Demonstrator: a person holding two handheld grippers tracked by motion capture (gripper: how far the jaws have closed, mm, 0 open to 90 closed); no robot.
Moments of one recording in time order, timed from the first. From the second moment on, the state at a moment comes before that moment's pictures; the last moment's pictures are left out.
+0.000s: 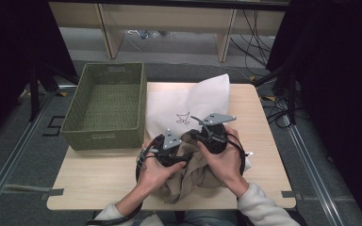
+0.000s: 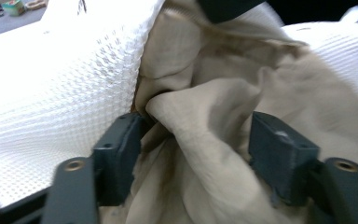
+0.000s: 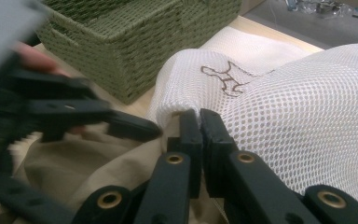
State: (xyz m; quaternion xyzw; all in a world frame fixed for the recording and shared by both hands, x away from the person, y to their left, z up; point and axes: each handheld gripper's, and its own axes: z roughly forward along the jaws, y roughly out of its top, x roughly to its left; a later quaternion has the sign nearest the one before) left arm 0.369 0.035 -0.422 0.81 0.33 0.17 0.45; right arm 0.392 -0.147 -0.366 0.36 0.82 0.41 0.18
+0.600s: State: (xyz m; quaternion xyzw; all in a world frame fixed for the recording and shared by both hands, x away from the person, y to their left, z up) left arm 0.345 0.034 -0.439 0.86 0.30 0.12 0.39; right arm 0.393 -0.147 -0.367 0.36 0.82 0.41 0.18
